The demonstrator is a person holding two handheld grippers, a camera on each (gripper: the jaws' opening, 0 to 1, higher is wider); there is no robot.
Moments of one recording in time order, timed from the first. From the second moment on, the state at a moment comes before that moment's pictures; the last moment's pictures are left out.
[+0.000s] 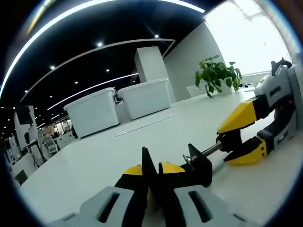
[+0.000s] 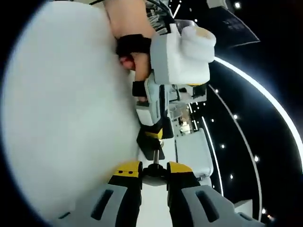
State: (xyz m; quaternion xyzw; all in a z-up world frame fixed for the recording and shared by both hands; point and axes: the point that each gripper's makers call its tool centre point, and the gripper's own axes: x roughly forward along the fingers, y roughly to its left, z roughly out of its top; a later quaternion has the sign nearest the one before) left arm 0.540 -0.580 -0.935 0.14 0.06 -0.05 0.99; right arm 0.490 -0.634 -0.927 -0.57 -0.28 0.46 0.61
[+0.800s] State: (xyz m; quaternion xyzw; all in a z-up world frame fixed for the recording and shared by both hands) left arm 0.540 -0.582 -0.935 0.14 0.06 -0.06 0.99; right arm 0.509 -0.655 -0.918 -0.42 -0.19 0.55 0.70
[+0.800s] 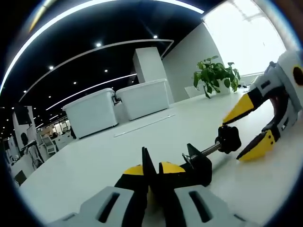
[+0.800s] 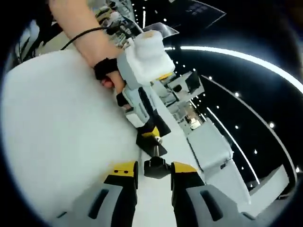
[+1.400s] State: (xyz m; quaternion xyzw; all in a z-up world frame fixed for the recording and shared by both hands) left arm 0.540 -0.583 -0.935 0.14 0.06 -0.06 0.99; right arm 0.530 -0.657 -0.899 0.05 0.07 0.61 0.79
